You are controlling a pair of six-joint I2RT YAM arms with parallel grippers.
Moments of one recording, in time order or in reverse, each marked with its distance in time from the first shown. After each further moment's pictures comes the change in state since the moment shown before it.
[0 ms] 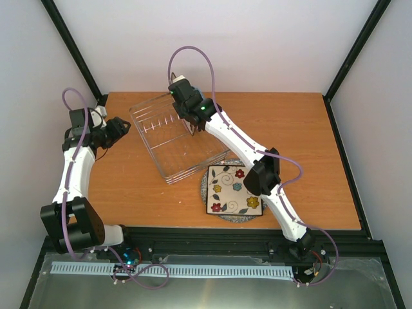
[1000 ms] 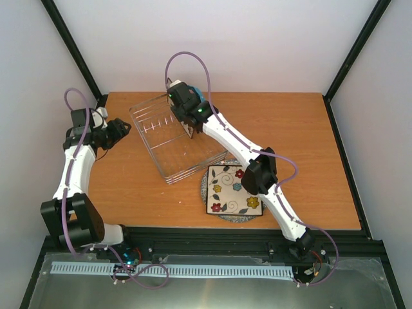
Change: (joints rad) left arm 0.000 0.023 0.001 -0.013 -0.008 0.011; right arm -0.006 0.052 -0.001 0.034 -0.051 -0.041
